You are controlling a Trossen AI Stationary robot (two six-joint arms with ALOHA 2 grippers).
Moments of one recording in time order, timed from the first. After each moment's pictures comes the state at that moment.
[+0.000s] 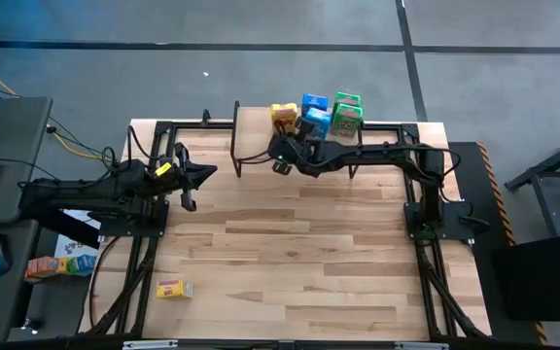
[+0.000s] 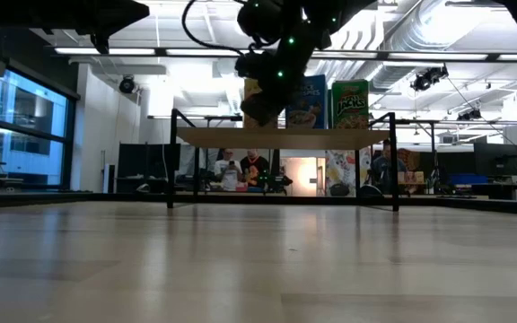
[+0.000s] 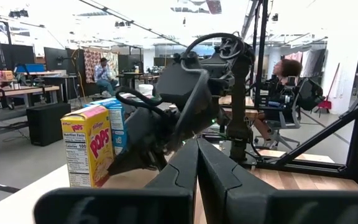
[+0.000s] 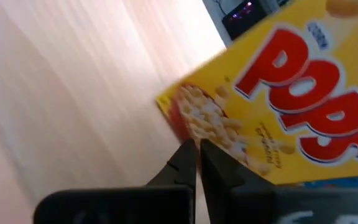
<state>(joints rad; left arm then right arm) 0.07 0.43 0.32 0.28 -0.20 0.03 -0.20 1.96 1.56 -0.41 0.76 -0.20</state>
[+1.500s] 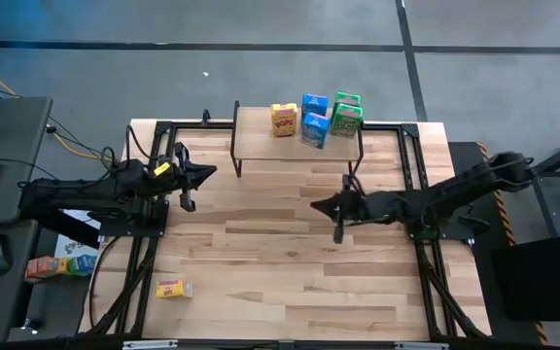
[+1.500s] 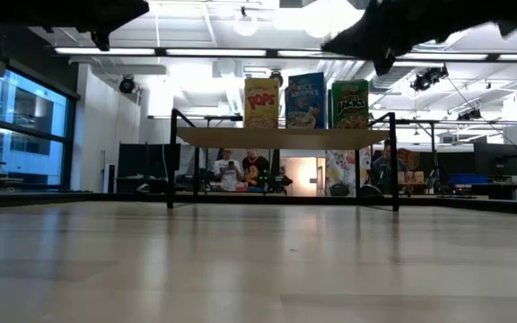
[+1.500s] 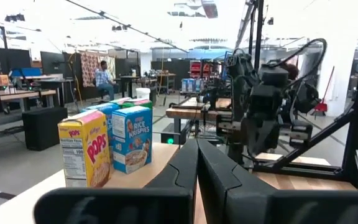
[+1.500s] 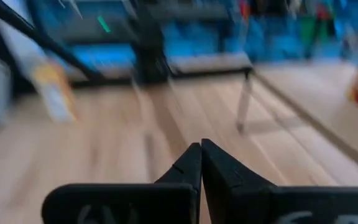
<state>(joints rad) 0.06 0.43 0.32 0.30 -0.18 0.04 0.23 1.20 0.57 0.41 0.41 0.09</state>
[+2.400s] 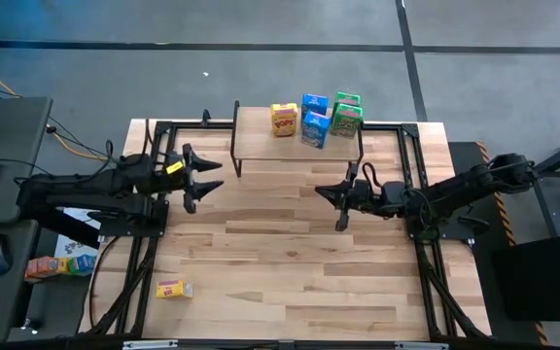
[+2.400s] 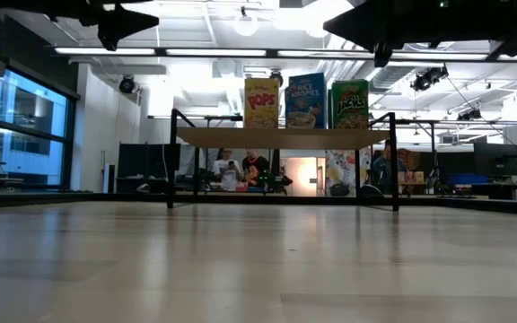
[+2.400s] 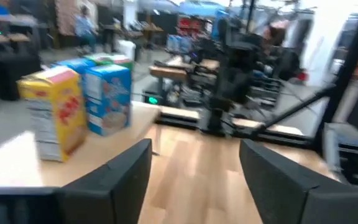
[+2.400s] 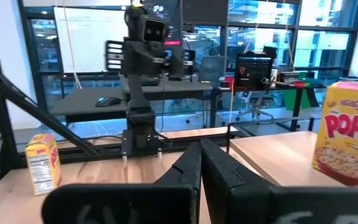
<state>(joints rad) 0.07 0.53 0.47 0.05 -0.12 -0.08 0.15 1.19 0.42 0.90 0.37 -0.05</state>
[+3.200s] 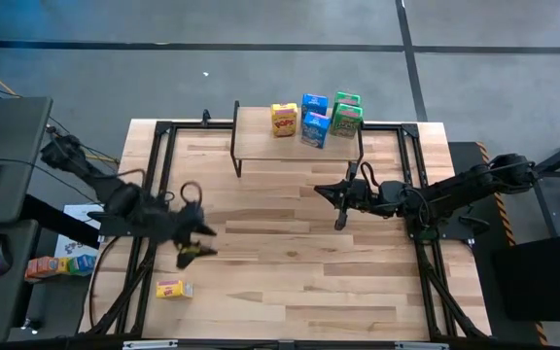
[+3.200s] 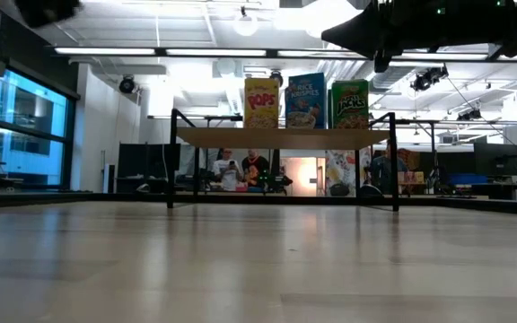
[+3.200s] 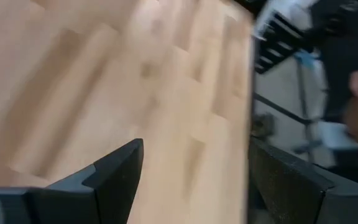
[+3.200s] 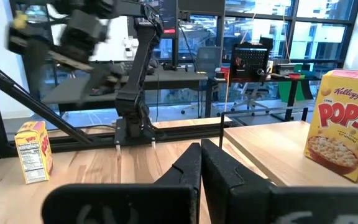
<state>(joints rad) -0.59 0.94 0.87 -0.63 -0.31 -0.86 0.14 1.19 0.42 0.85 0.37 -0.05</state>
